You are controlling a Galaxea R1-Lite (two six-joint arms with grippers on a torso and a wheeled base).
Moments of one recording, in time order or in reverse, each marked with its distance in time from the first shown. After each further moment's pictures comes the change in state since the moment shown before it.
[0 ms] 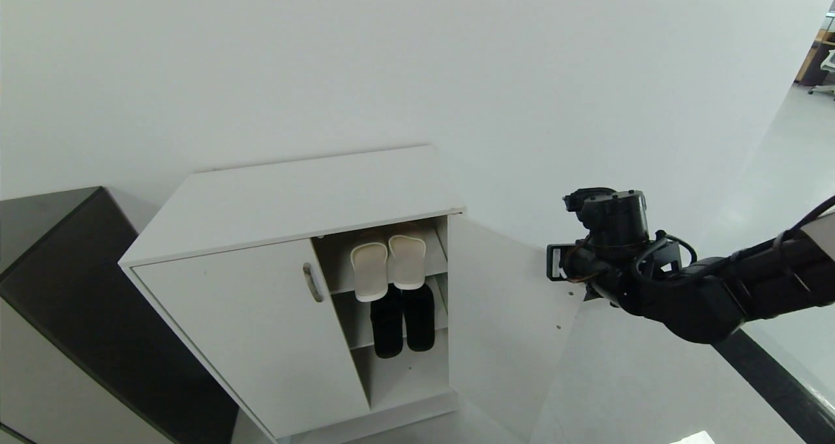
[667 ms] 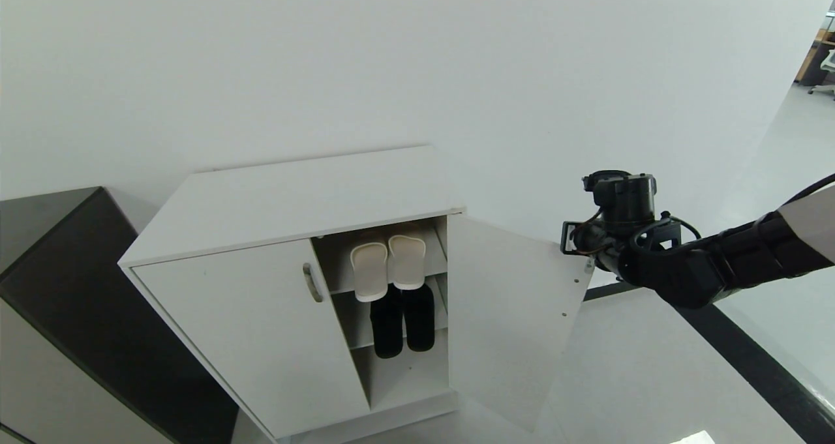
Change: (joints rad) left arm 0.000 0.000 0.000 0.000 0.000 0.000; right arm -0.127 0.091 -0.143 -0.003 0.001 0.013
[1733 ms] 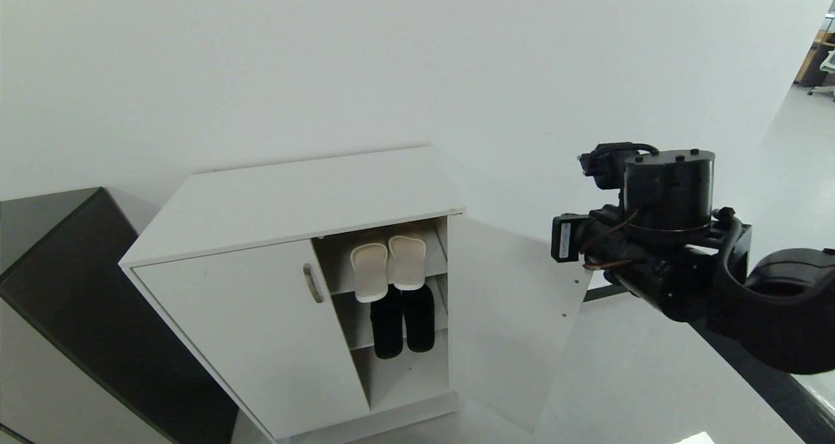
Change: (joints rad) left arm 0.000 0.000 0.000 0.000 0.000 0.002; right arm 0.236 -0.301 0.182 0.001 -0.097 -0.069
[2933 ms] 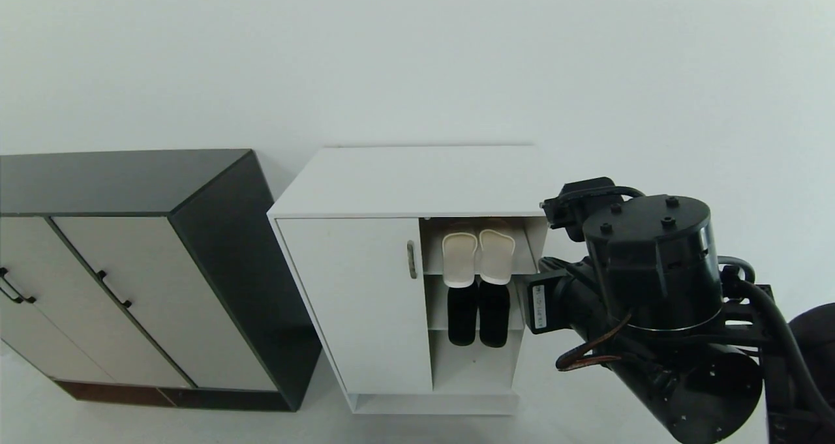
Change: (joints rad) left arm 0.000 0.000 0.000 0.000 -0.001 0.000; right arm 0.336 -0.092 0.046 0.196 -0.262 0.077
